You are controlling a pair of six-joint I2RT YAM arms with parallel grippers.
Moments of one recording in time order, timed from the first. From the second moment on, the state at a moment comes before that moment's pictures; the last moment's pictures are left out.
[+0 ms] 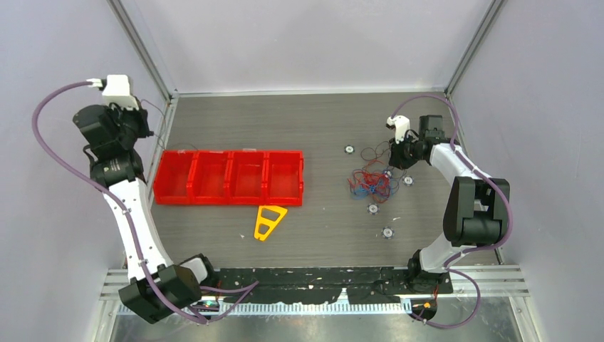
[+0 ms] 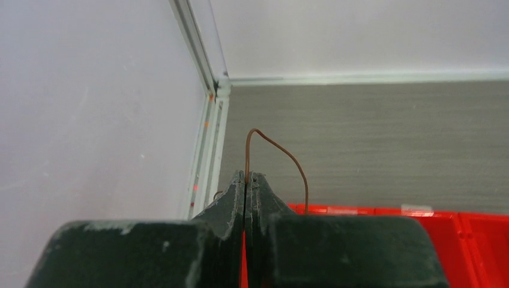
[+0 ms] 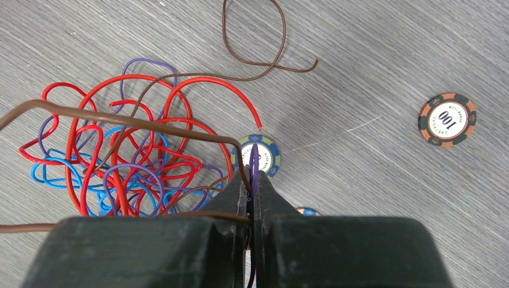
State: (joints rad) left arm 0.48 1.12 1.35 -0.36 0.38 0.16; right arm -0.08 1.60 1.05 -0.44 -0.46 -0.54
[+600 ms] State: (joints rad) left arm 0.48 1.18 1.07 -0.40 0.33 0.35; right arm -0.08 1.60 1.01 -0.44 -0.47 -0.54
